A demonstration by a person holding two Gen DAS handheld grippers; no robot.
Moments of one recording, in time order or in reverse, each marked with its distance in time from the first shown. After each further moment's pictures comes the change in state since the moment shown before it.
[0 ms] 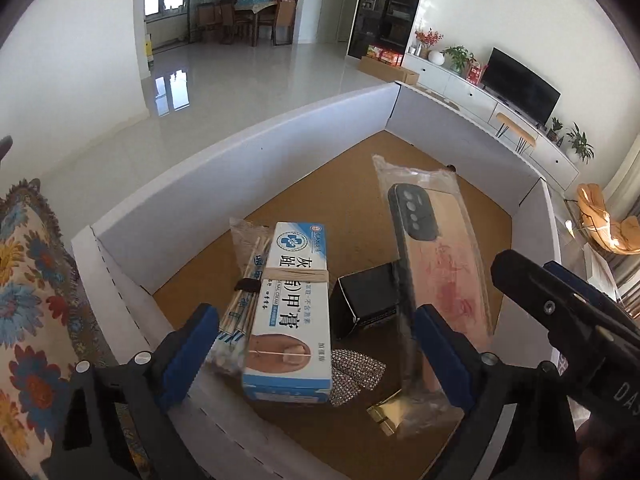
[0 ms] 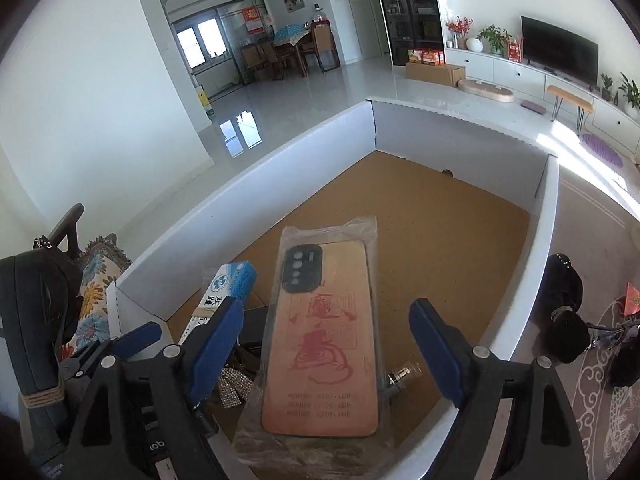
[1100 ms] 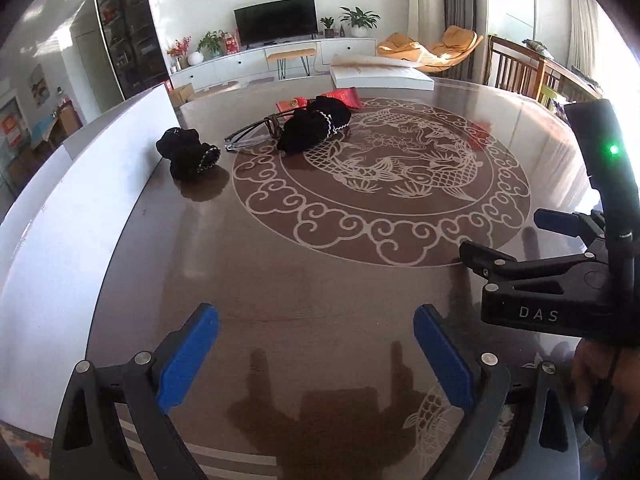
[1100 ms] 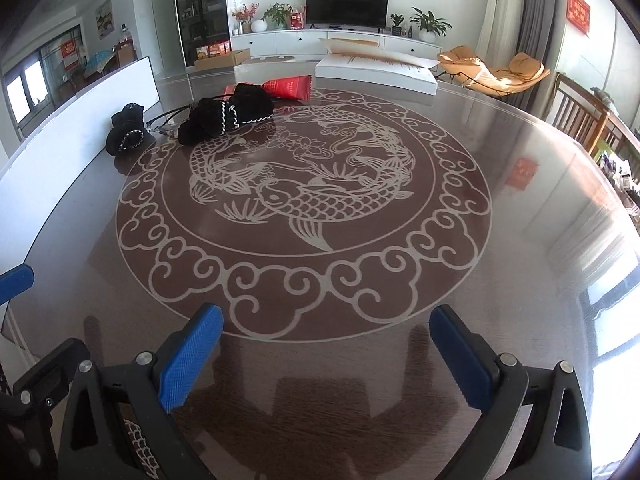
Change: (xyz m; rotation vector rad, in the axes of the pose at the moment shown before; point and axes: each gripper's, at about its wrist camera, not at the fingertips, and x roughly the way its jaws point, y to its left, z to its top) left arm -0.066 -0.281 -0.244 0.774 -0.028 -0.310; right arm -0.193 -0.282 -0.278 0.349 0.038 -0.592
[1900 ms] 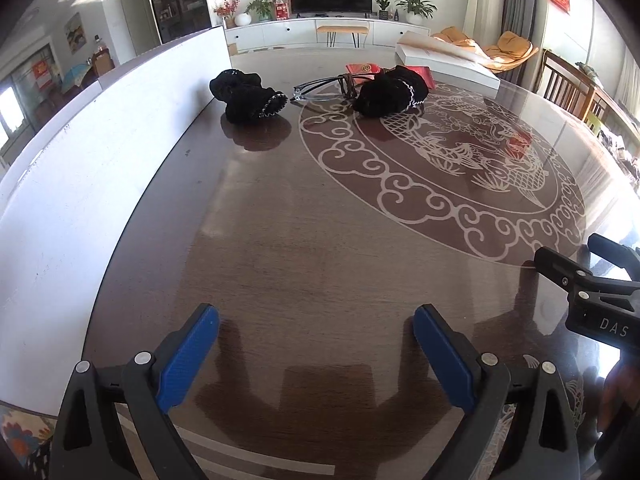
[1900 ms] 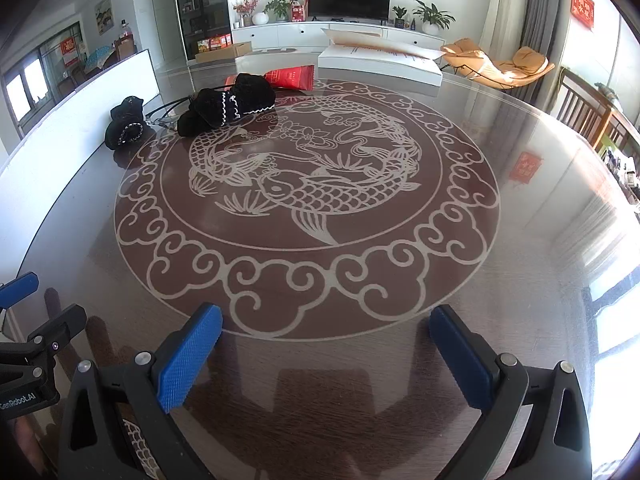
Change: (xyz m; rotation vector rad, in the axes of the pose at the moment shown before) left arm 0.026 0.044 -0.010 -0.178 0.110 0.047; right arm 0.004 0.000 -0.001 0.011 0.015 0.015
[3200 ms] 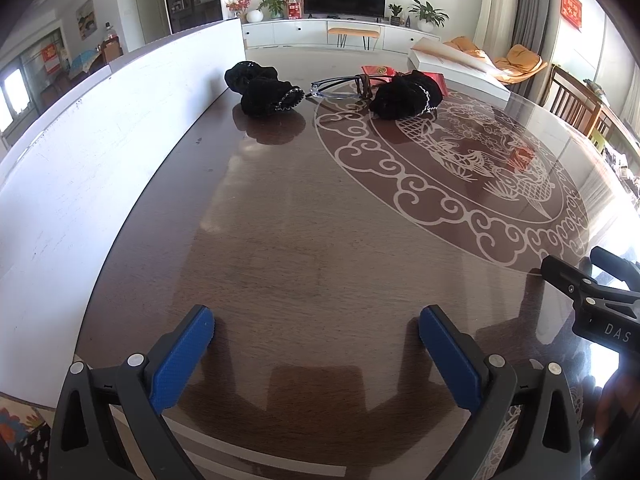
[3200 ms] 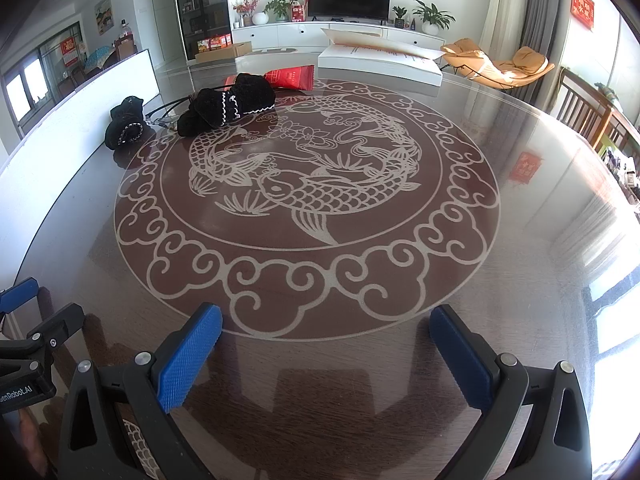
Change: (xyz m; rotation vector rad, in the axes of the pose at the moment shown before) left arm 0.003 0.009 -0.003 -0.059 -0.003 -0.007; right arm 0.000 0.000 0.000 0.000 0.000 0.000
